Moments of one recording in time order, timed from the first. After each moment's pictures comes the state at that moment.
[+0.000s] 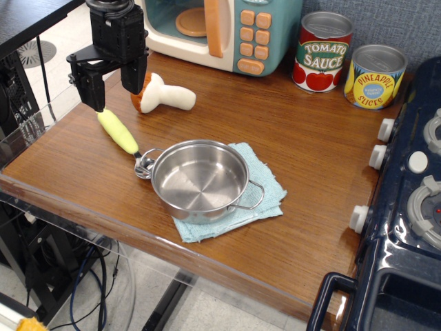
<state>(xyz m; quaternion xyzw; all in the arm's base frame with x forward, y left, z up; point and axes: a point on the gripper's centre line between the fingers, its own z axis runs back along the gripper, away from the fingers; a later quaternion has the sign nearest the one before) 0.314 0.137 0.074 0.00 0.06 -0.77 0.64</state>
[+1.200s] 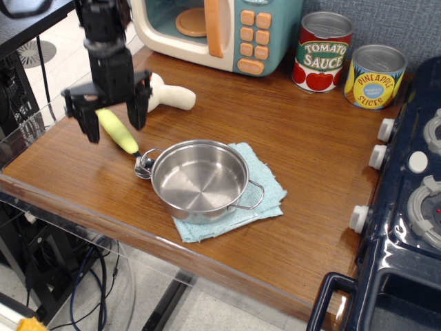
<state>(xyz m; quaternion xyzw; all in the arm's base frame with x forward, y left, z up) 0.299 0.146 0.024 -0.05 0.04 -0.85 0.52</state>
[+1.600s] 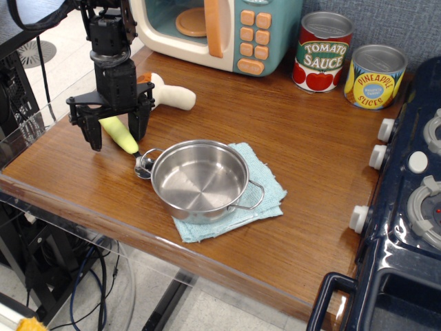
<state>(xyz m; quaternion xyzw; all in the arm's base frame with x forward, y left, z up) 0.307 0.150 0.012 -0.05 0.04 -0.85 0.52</state>
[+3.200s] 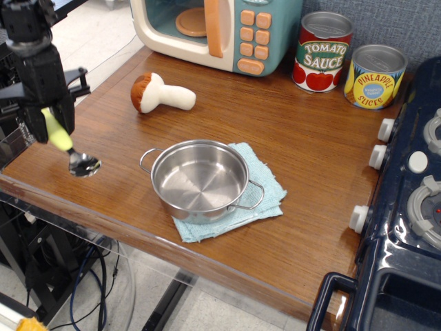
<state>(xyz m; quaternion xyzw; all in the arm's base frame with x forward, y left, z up) 0.252 0.188 0.056 -0.02 0.03 -0.82 0.57</state>
